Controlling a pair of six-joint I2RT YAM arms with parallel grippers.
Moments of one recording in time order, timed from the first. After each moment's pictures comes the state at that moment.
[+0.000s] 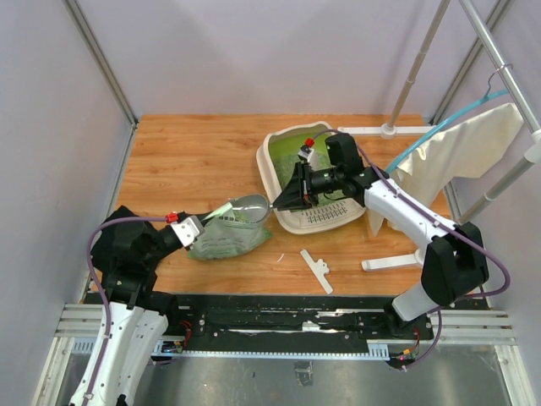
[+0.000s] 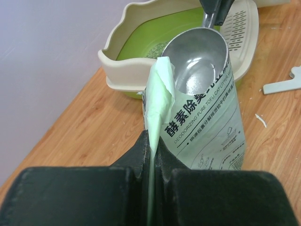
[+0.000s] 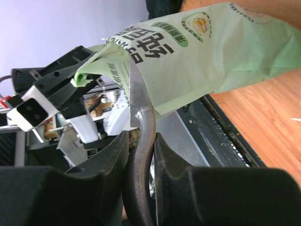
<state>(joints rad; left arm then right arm) -0.14 0.38 0.51 -0.23 0.71 0.53 0.51 1.52 1.20 -0.34 -0.94 0.85</state>
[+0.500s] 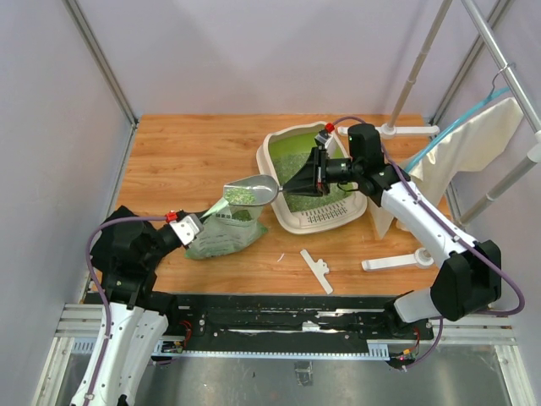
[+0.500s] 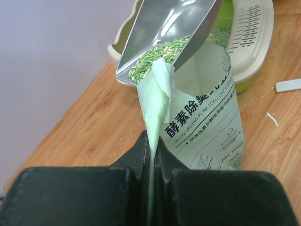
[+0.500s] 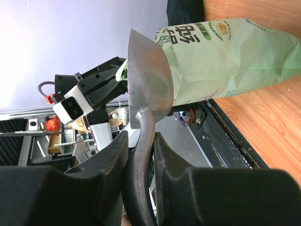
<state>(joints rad) -0.13 0.39 0.51 -0.22 0.68 0.54 0.42 1.42 1.20 -0.25 -0.97 0.97</state>
